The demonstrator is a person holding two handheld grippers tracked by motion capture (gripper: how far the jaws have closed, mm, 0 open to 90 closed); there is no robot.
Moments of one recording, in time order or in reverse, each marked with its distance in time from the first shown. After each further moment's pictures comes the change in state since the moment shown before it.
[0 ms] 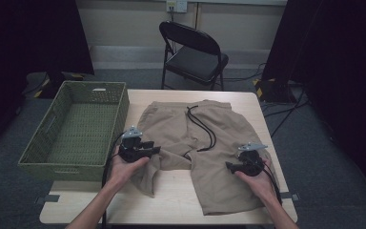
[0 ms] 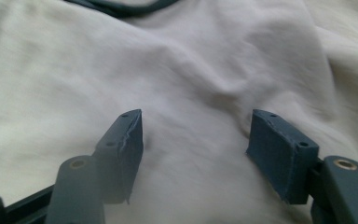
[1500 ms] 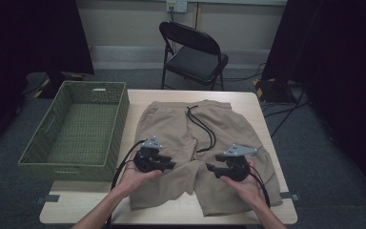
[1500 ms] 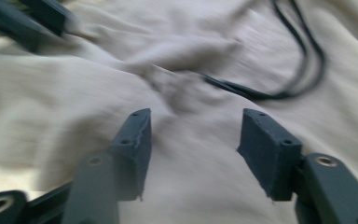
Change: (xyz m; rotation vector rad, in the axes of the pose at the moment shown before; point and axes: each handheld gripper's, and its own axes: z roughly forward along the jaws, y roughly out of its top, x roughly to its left) left arm -0.028 -0.011 0.030 0.214 -0.144 0.077; right arm 0.069 0.022 -0.022 -0.185 0.223 -0.131
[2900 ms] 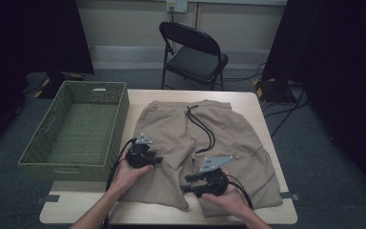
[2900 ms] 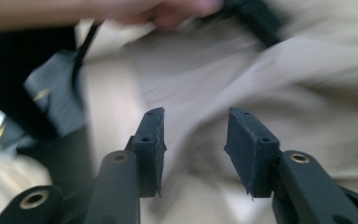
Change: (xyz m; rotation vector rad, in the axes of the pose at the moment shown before) left arm 0.029 -0.013 -0.002 -0.021 0.202 -0.083; right arm 0.060 0.012 0.014 0.035 0.359 -0.087
